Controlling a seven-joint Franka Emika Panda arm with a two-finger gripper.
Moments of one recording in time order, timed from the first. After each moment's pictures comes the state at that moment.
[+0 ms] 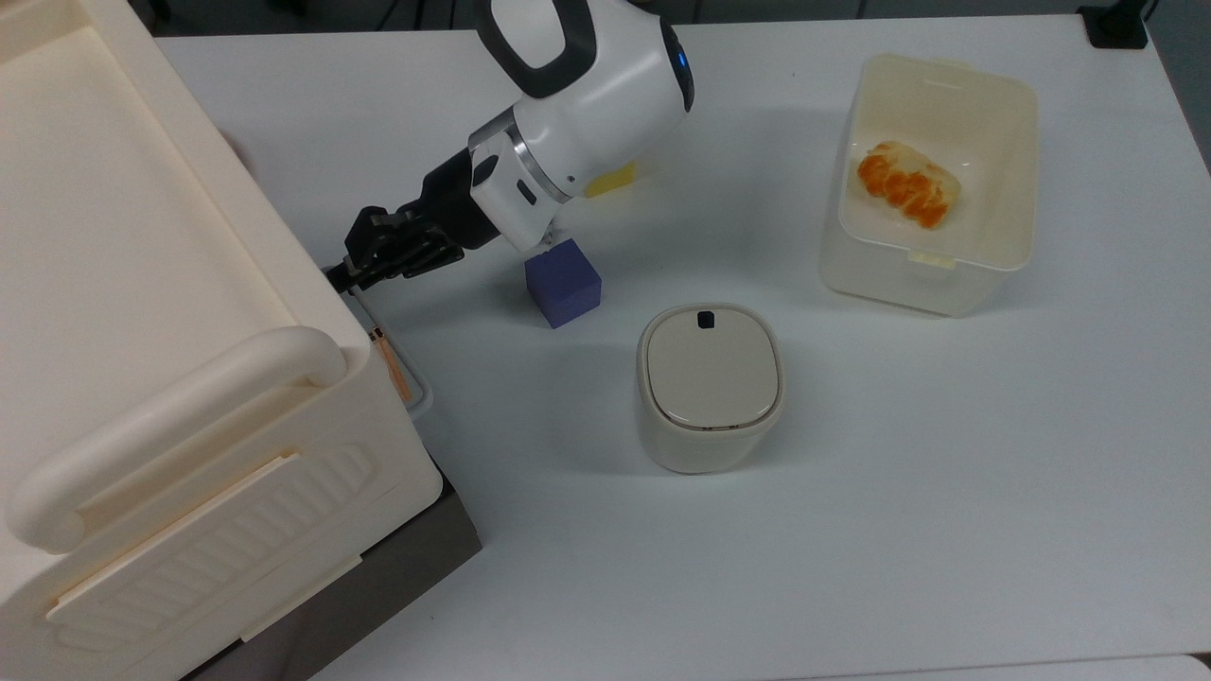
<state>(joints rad) 0.02 0.33 0.08 -1.83 -1.27 2.03 0.27</state>
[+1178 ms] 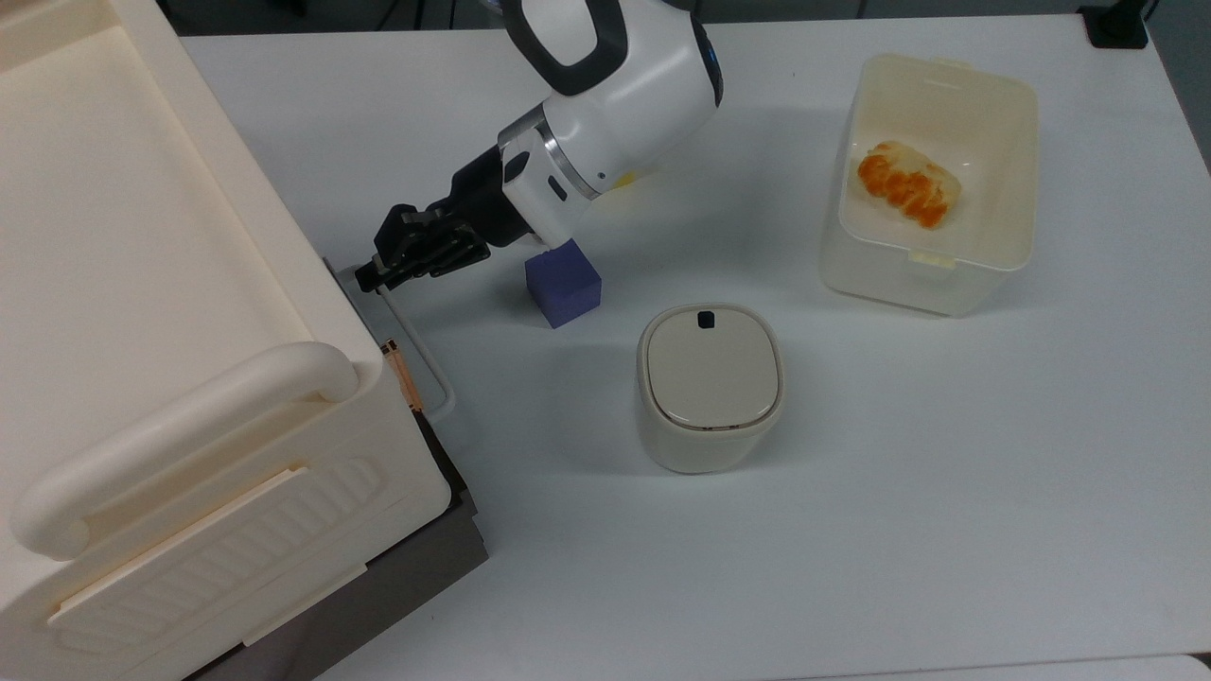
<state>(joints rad) 0.02 0.33 0.13 -1.83 -1.27 2.00 0.29</state>
